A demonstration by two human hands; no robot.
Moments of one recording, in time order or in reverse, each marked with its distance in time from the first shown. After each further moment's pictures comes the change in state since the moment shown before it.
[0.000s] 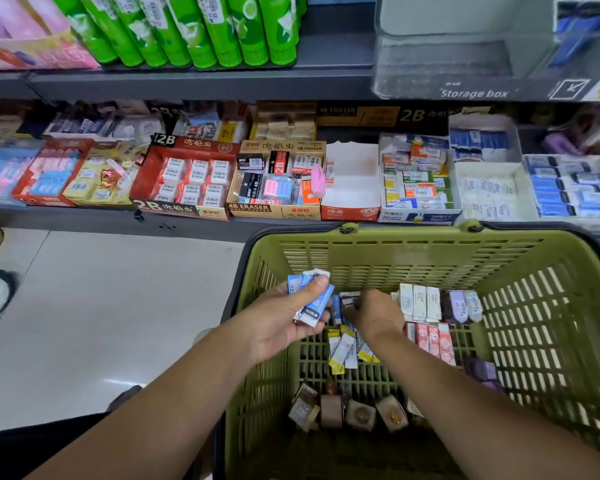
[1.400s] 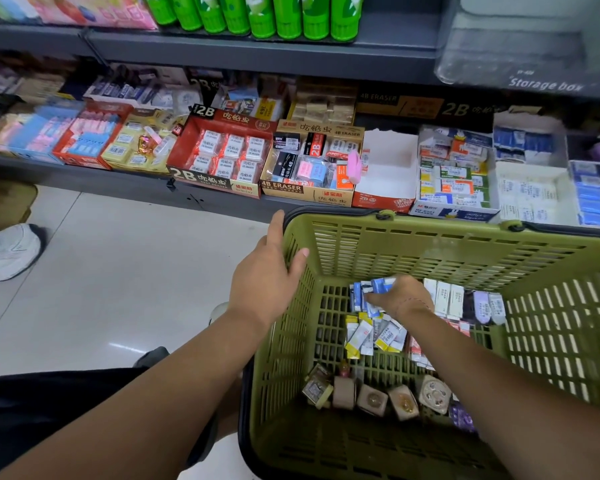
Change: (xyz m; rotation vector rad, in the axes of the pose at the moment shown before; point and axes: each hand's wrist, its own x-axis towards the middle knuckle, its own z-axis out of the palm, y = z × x) left_hand -0.006 -0.002 -0.041 1.244 0.761 0.629; right_hand 0.021 0.011 -0.008 0.106 -0.064 0.056
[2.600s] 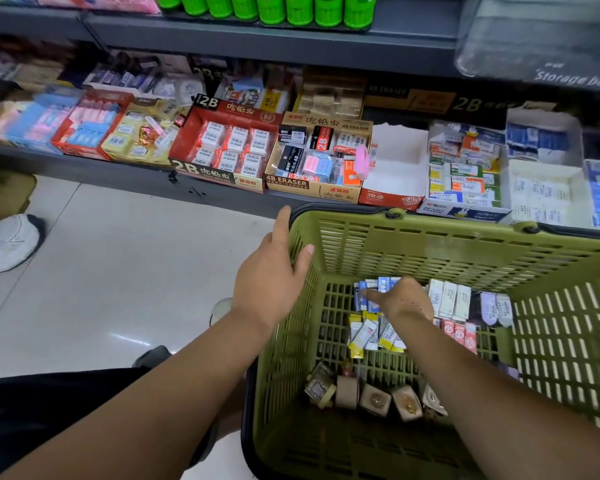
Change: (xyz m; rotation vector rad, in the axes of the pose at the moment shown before) left_hand -0.002 0.003 -0.004 -0.079 -0.004 0.003; right_hand -0.004 -0.012 0.014 0.105 0.038 0.154
